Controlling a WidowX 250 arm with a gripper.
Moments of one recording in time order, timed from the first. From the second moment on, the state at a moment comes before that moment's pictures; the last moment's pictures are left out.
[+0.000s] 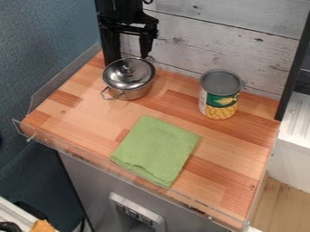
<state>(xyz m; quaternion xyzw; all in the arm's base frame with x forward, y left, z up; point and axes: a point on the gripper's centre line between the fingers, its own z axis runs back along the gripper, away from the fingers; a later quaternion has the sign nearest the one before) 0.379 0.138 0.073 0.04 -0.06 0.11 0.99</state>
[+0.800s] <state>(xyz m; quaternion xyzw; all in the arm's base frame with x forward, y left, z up) 0.268 0.071 0.047 0.02 -0.05 0.08 1.00</state>
